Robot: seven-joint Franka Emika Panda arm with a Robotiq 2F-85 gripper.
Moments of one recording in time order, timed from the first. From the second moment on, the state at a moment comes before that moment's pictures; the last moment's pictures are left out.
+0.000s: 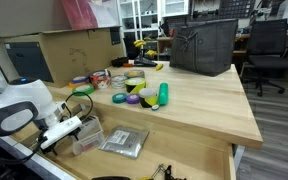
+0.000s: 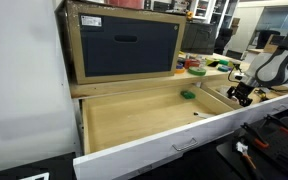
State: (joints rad) arm -0.64 0.47 0.15 -2.66 -0.47 3.22 -1.35
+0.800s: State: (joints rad) arm -0.64 0.25 0.15 -2.67 -0.34 3.25 -1.13
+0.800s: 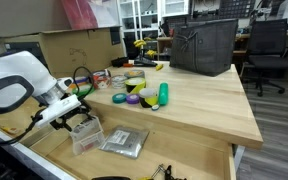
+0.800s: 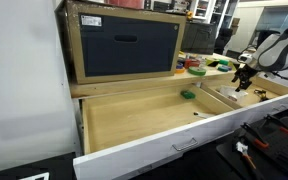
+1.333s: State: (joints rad) arm -0.62 0.24 0.19 -2.63 -0.29 3.04 -1.07
